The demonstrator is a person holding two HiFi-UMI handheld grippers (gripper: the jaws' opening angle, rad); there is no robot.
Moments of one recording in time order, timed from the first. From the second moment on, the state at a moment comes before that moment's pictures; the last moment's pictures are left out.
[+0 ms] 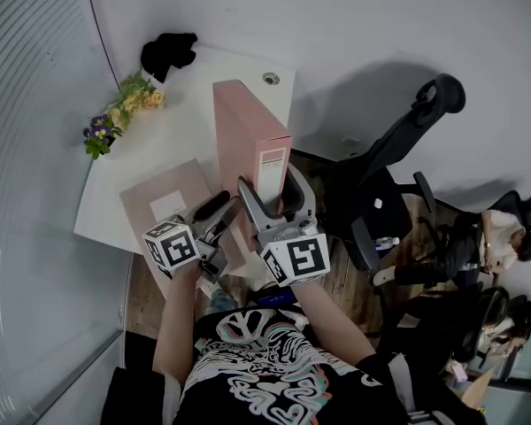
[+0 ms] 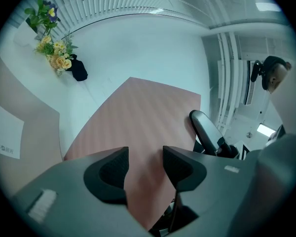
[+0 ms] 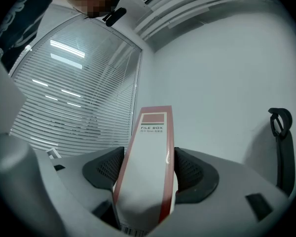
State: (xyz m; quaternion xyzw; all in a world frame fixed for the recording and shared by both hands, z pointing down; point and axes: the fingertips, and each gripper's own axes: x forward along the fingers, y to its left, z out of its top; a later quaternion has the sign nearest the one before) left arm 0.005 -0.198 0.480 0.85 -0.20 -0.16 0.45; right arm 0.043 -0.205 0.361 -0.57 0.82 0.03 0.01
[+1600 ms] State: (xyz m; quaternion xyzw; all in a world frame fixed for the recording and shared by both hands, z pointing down) left arm 0.017 -0.185 0.523 0.85 -0.21 -0.10 0.47; right arm 0.063 -0.165 0.445 -0.61 0.79 -0.03 -0.05
